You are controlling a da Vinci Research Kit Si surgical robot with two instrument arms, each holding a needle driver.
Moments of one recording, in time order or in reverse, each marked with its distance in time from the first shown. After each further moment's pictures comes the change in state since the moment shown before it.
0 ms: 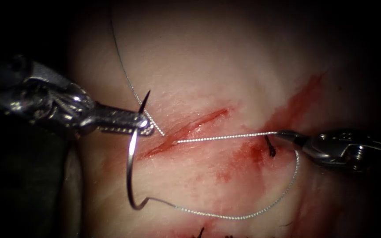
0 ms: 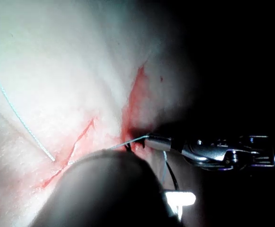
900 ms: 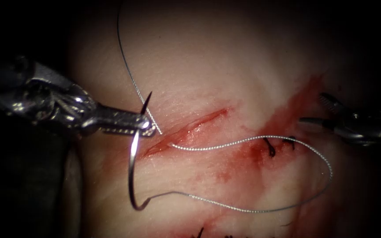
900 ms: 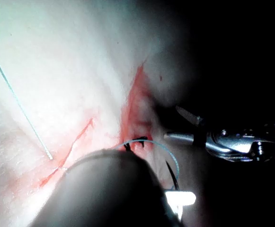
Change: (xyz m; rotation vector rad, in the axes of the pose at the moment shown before) right arm 0.004 -0.002 -0.003 -0.070 0.071 -0.263; left arm 0.000 0.000 0.000 0.001 0.000 0.003
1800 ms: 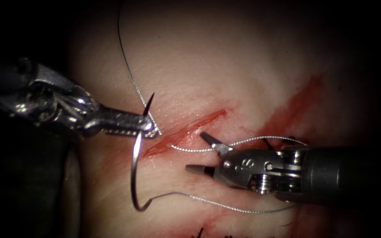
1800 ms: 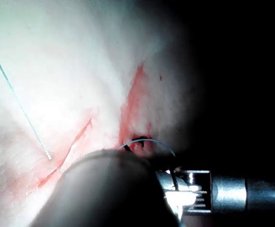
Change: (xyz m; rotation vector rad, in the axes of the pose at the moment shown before) right arm 0.001 -0.014 0.012 0.161 0.060 -0.347; left arm 0.000 0.000 0.000 0.003 -0.001 0.001
